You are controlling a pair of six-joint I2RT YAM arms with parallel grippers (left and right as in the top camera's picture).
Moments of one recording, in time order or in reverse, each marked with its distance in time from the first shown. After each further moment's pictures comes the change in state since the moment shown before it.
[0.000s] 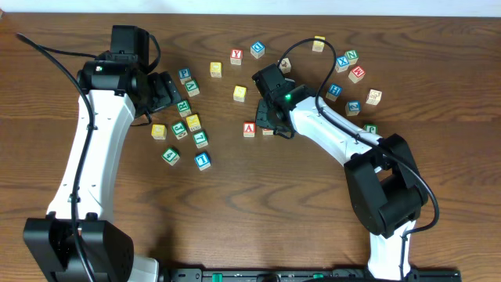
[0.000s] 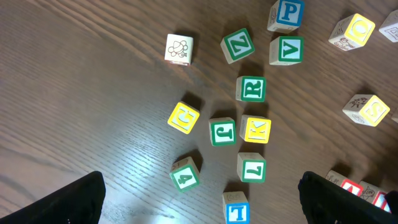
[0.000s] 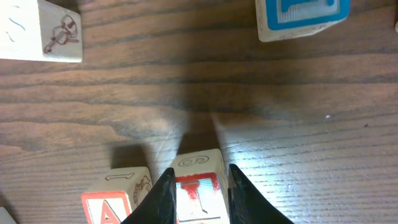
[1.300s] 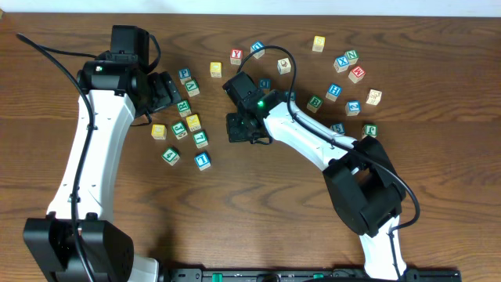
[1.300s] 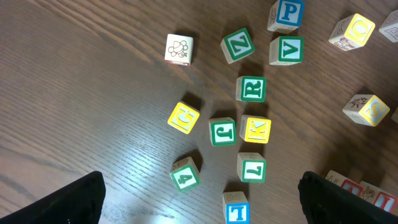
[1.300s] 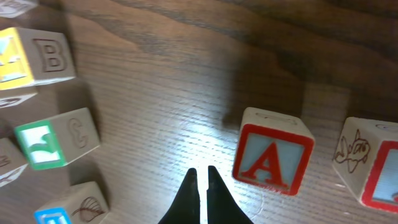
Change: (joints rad) left arm 0.000 0.000 0.000 0.000 0.000 0.000; right arm 0.124 0.081 0.116 -0.054 -0.173 -0.178
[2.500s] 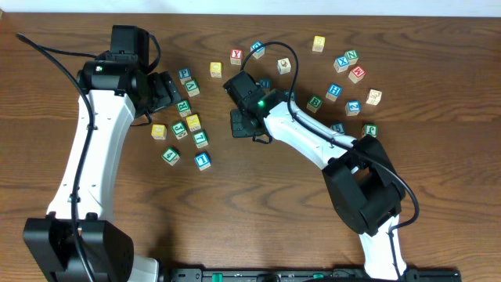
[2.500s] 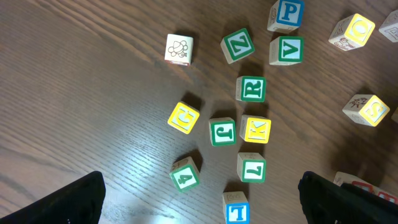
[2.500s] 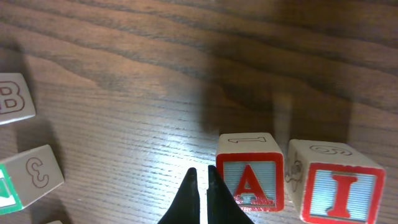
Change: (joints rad) left arm 0.000 0.000 0.000 0.000 0.000 0.000; right arm -0.008 0.002 0.000 0.018 0.132 0.016
